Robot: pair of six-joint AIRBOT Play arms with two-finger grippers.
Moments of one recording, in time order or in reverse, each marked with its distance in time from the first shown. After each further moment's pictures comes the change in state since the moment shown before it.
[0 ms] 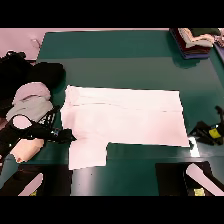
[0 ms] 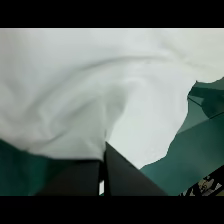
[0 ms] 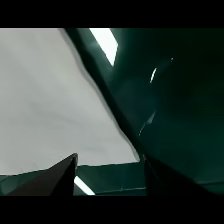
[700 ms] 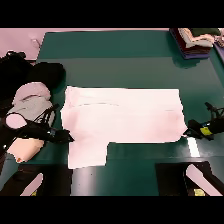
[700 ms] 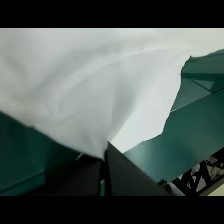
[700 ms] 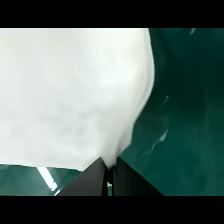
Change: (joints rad) left arm 0.000 0.101 0.056 0.062 -0.132 -0.040; right arm 0.170 0.077 0.008 0.045 -0.006 -0.044
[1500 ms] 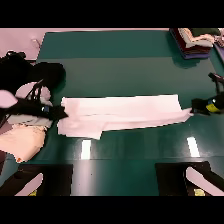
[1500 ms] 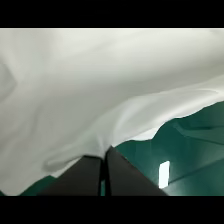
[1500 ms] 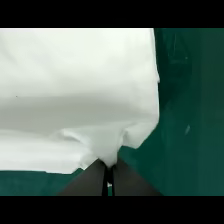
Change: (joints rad) left arm 0.000 -0.250 0.376 0.117 0.145 -0.042; right arm 0.266 -0.156 0.406 -0.074 -0.015 0.100
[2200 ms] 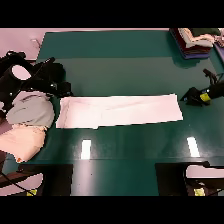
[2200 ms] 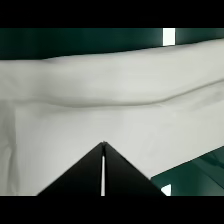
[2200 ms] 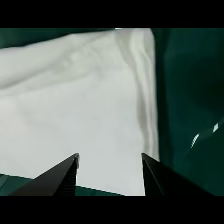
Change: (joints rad) left arm -0.017 -0.303 0.268 -0.027 0.105 0.024; right arm -0.179 -0.365 0.135 0.262 -0.039 -0.195
